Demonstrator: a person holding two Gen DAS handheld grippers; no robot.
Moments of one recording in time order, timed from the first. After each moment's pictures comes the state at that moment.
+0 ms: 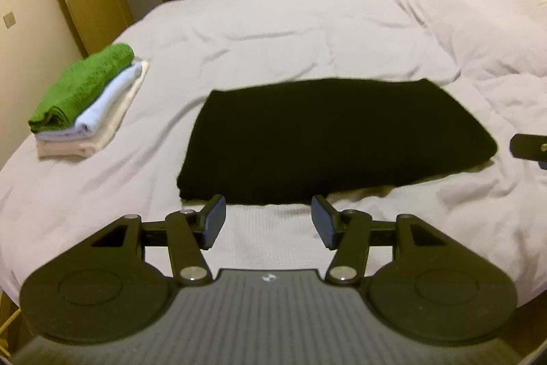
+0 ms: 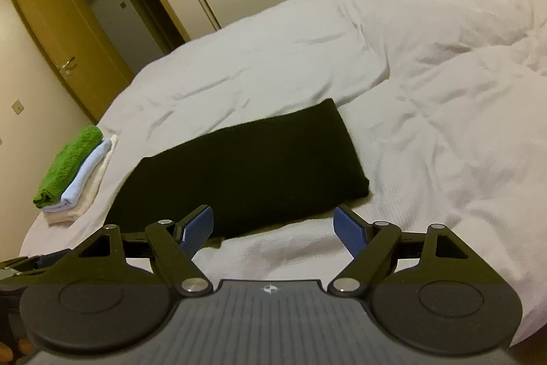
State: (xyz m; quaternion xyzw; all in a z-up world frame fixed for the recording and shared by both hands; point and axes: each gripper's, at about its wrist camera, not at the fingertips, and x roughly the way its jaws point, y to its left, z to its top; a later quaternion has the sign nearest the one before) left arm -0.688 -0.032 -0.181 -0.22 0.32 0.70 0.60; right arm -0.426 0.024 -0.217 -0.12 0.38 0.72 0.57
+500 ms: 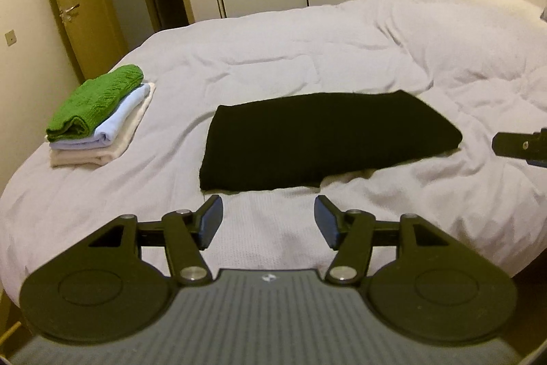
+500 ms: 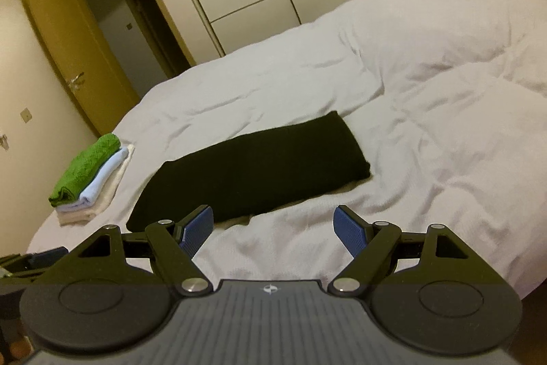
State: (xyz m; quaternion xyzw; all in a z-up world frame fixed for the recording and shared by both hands) left arm -0.706 -0.102 -0.160 -0.19 0.29 0.69 0.64; right arm -0.452 -0.056 -0.192 -0.10 0.34 0.72 0.60
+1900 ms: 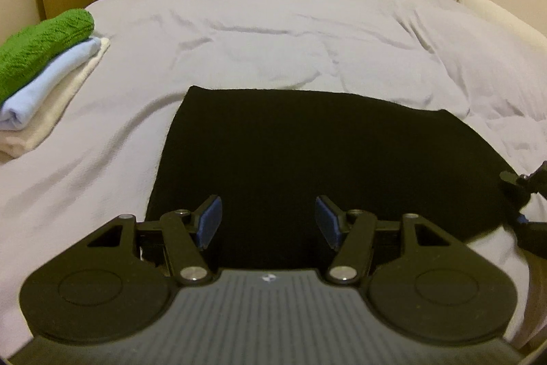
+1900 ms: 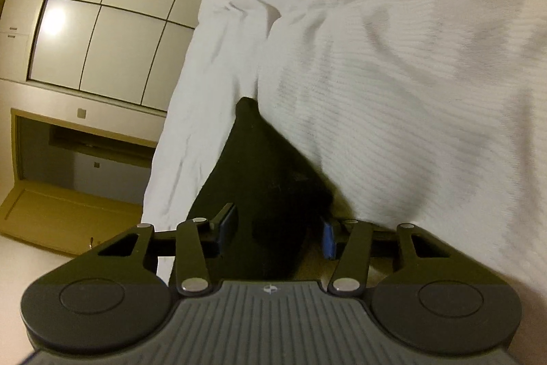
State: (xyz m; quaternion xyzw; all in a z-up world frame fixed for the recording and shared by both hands) left arm -0.771 0.081 -0.254 -0.29 0.25 0.65 0.65; right arm -0.360 0.117 -0.368 0.16 0.61 0.57 0.54
